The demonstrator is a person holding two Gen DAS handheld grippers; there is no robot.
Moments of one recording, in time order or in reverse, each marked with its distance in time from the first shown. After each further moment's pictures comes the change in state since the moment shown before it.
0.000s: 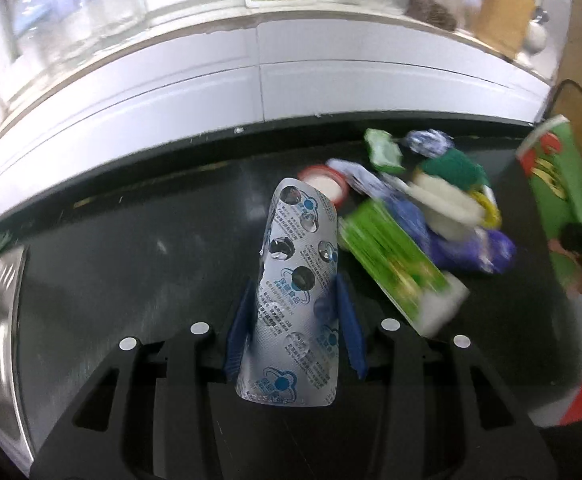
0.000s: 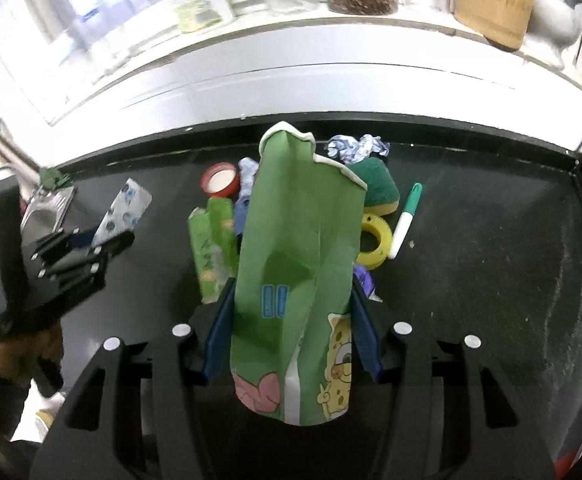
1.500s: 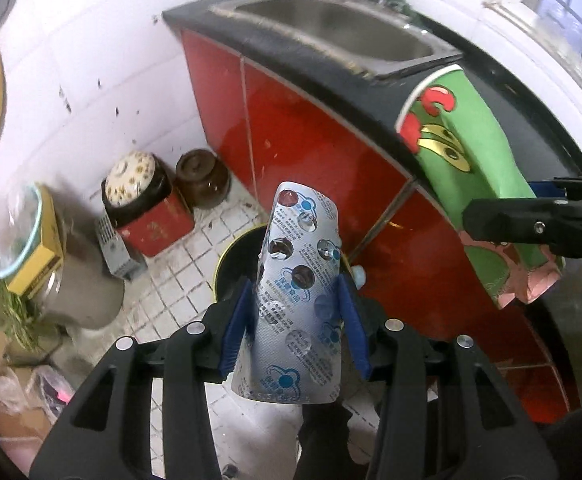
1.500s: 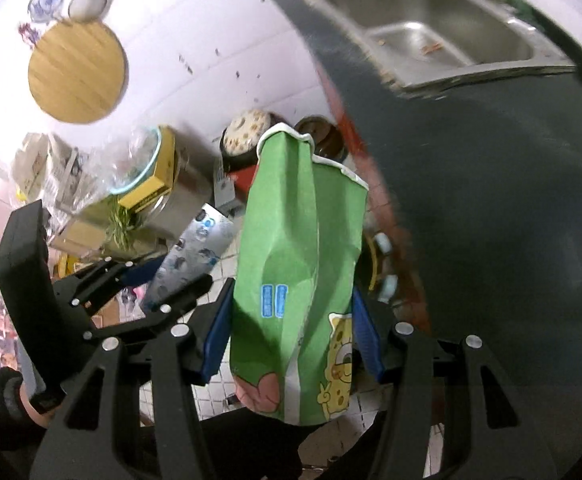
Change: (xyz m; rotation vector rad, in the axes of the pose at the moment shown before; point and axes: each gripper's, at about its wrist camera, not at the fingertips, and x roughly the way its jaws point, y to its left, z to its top) left arm -0.216 0.160 -0.467 -0.976 0.085 0.497; right arm 0.062 0.496 -0.274 -1.008 0.459 0.616
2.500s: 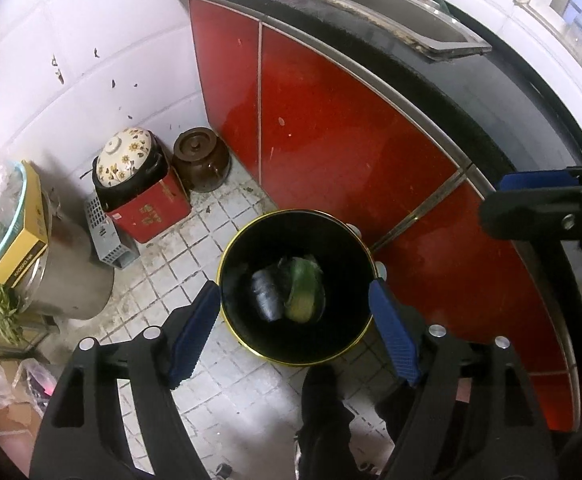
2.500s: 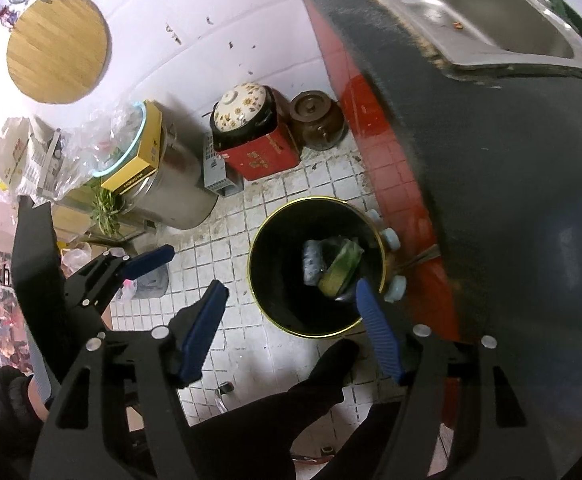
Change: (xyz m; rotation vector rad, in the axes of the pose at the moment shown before) left arm 0.054 0.034 0.004 -0.029 0.047 -0.023; right arm 0.039 0.002 0.028 0.000 0.079 -0.038
